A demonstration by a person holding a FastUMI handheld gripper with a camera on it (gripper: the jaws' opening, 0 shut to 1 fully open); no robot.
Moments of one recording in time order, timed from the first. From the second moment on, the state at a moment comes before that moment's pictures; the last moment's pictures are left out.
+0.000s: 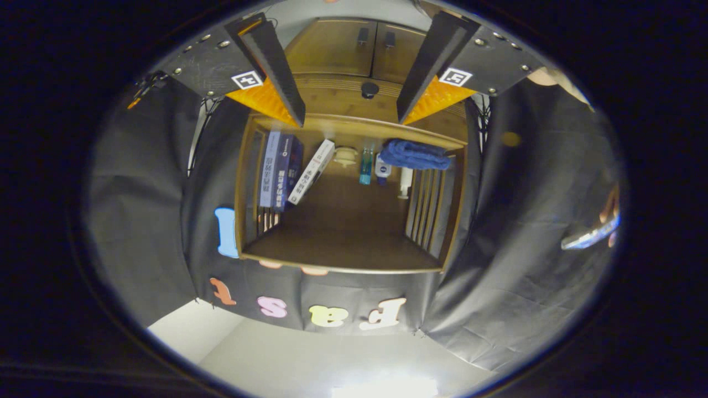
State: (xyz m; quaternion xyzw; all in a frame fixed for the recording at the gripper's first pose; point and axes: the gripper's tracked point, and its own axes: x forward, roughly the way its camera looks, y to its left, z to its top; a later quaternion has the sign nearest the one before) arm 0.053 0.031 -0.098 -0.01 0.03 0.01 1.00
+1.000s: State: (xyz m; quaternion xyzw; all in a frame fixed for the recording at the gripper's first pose) arm 0.215 0.067 -0.280 0.04 0.16 0.02 0.99
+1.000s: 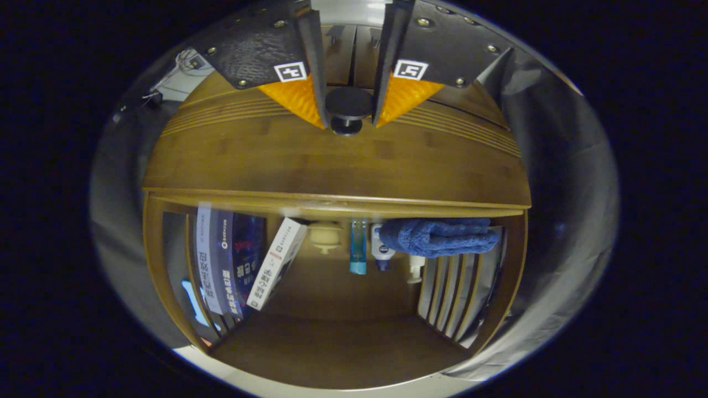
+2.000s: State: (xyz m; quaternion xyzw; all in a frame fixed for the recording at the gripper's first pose) arm 0.130 0.066 -0.273 0.09 0.18 -0.01 0.98
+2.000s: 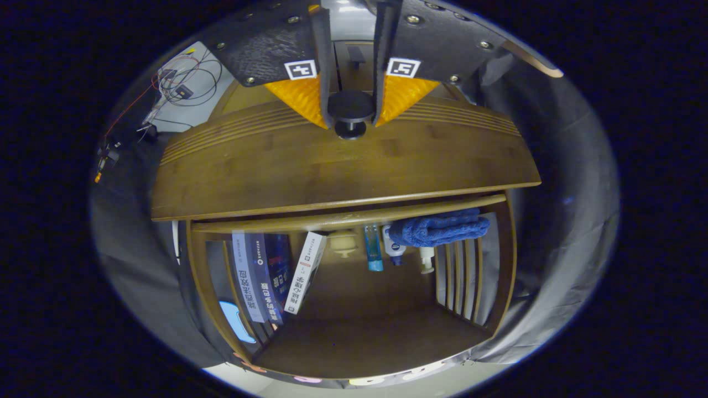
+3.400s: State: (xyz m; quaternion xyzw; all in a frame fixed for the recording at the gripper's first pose) arm -0.007 0.083 -0.267 0.09 0.26 0.01 0.96
